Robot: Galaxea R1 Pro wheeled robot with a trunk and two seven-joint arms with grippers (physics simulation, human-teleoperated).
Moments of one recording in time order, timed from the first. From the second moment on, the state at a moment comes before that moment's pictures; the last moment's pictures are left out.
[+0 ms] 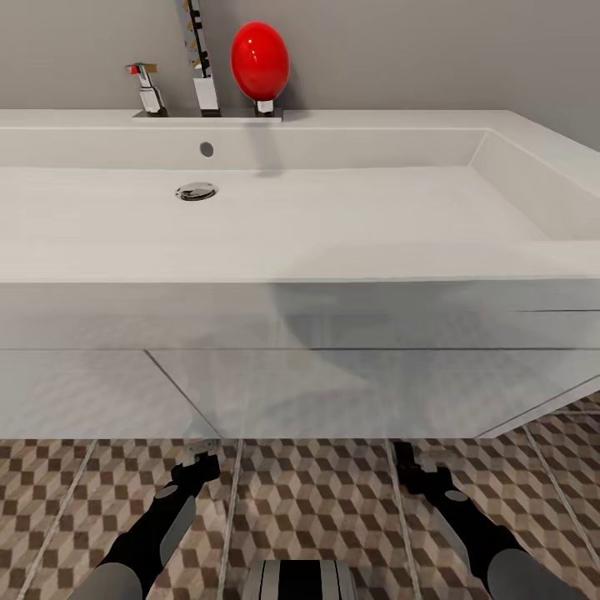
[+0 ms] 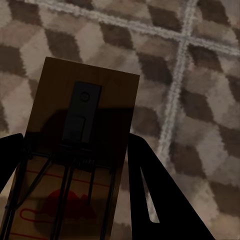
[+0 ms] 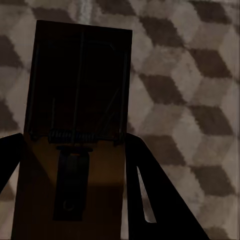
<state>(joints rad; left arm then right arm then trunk) -0.53 0.00 -0.05 -0.62 0.27 0.04 0.12 -0.60 -0.13 0.17 -0.40 -0.13 -0.01 -0.04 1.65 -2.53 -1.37</state>
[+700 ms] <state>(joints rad) -0.52 0.00 -0.06 -0.60 0.28 0.05 0.12 -0.61 -0.13 0.17 -0.40 -0.13 -0.03 -0.03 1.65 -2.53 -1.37</state>
